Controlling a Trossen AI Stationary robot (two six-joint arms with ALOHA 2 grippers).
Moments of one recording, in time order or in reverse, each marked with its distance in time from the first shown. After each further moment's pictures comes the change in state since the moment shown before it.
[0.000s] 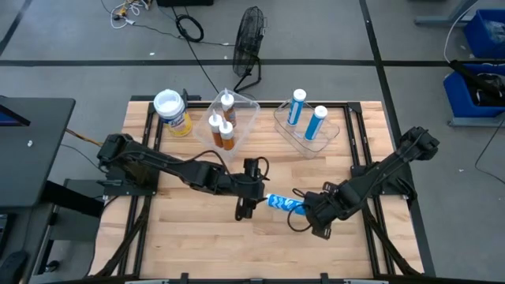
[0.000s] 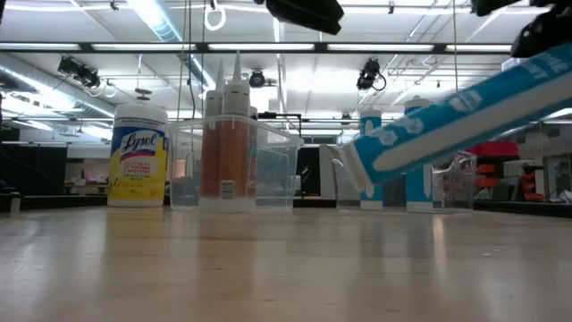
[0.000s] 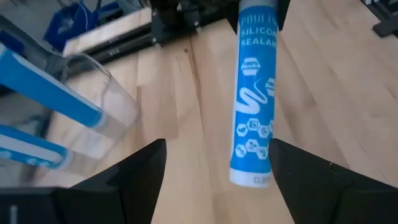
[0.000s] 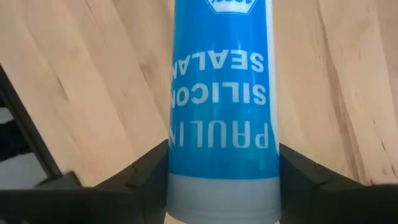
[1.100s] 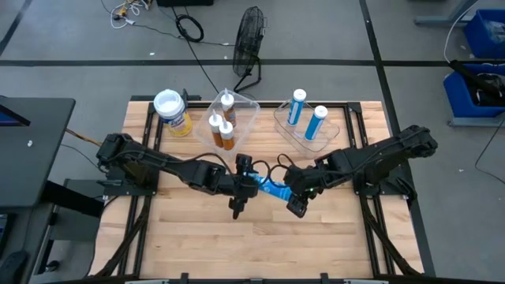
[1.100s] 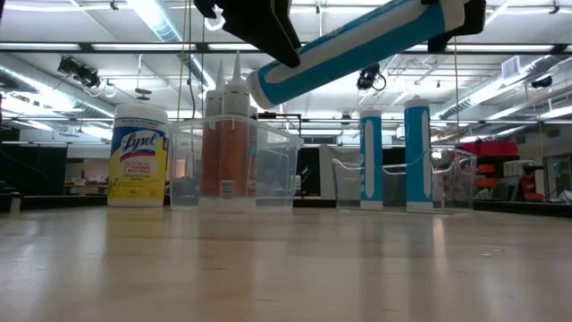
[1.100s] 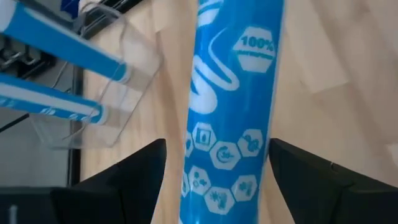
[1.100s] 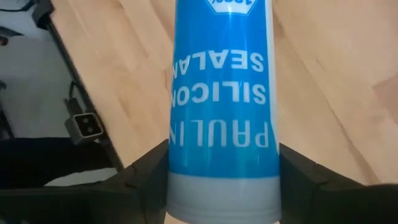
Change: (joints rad) left arm 0.003 -0.010 0.000 -0.223 -0.135 0.086; right arm -0.285 0.000 0.212 0.104 -0.092 -0.058
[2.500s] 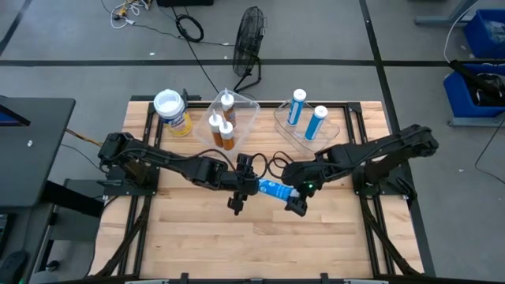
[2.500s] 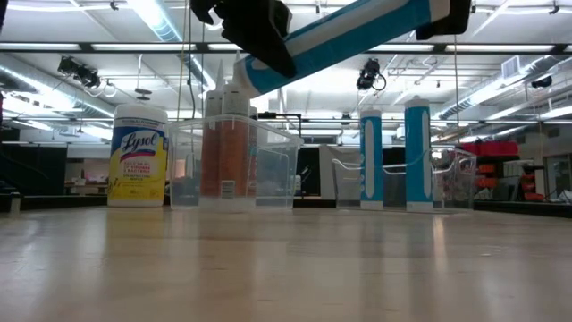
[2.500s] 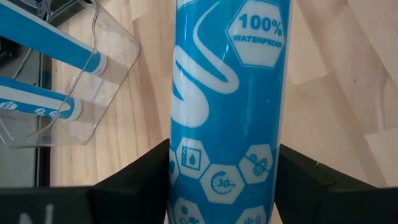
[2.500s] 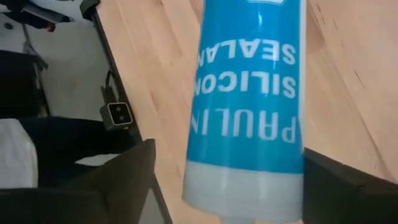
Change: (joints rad) left arm 0.047 0.009 0.000 -0.027 0.110 -0.013; right arm -0.039 -0.008 0.002 0.068 -0.137 -0.096
